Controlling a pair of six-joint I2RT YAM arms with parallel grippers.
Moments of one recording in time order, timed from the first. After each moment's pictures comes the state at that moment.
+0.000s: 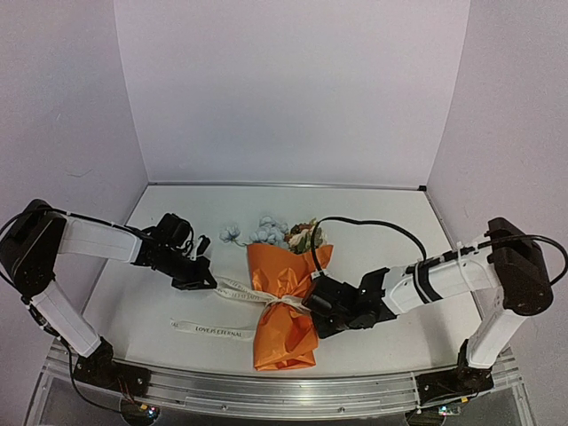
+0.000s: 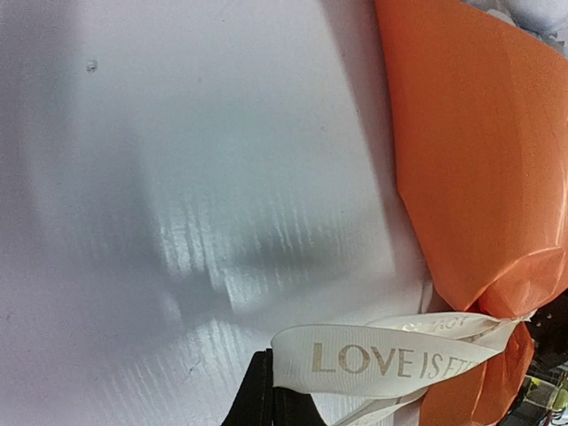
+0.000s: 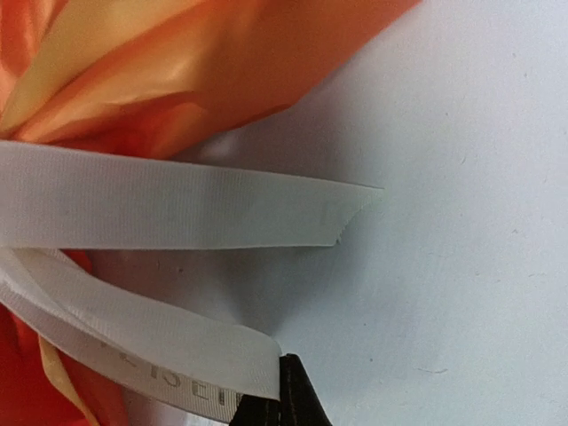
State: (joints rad) left arm -0.53 1.58 0.75 -0.21 0.38 -0.51; right arm 1.19 1.73 0.93 -0.41 0.38 0.71
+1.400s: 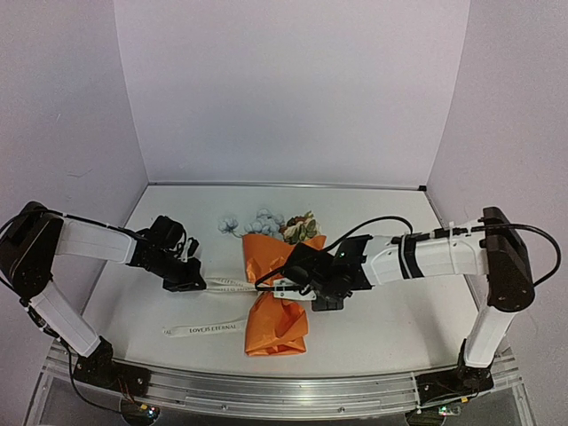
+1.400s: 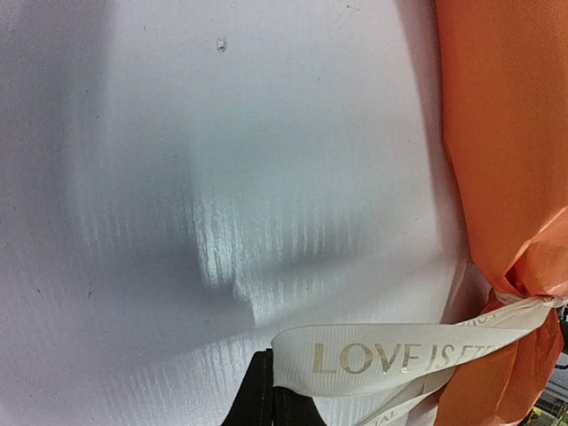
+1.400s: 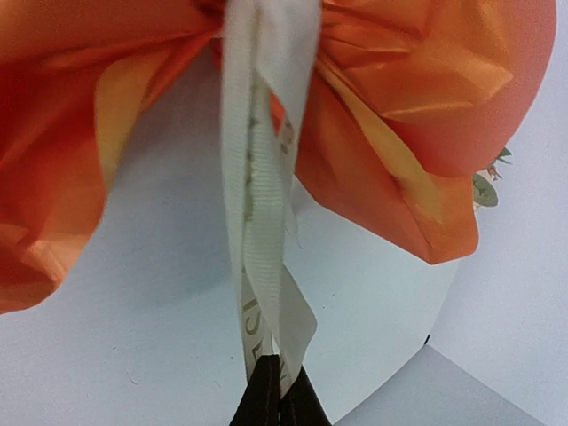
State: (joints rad) left arm -0.48 1.56 0.72 -0.24 0.31 -0.52; right arm 1.13 1.83 1.28 -0.71 0.57 -0.57
